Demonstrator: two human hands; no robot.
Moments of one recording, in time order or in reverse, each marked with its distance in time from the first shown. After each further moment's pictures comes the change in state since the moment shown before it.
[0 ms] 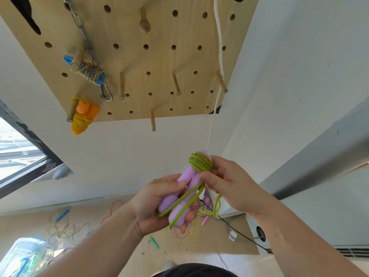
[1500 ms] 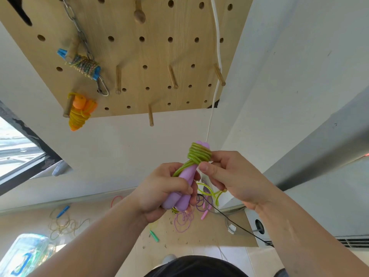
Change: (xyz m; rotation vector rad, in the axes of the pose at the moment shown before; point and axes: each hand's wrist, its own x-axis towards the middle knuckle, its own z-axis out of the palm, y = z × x) left_hand 0.011 0.004 0.017 0.432 0.365 0.132; right_hand -0.010 -0.027 -0.001 0.088 0.073 0.172
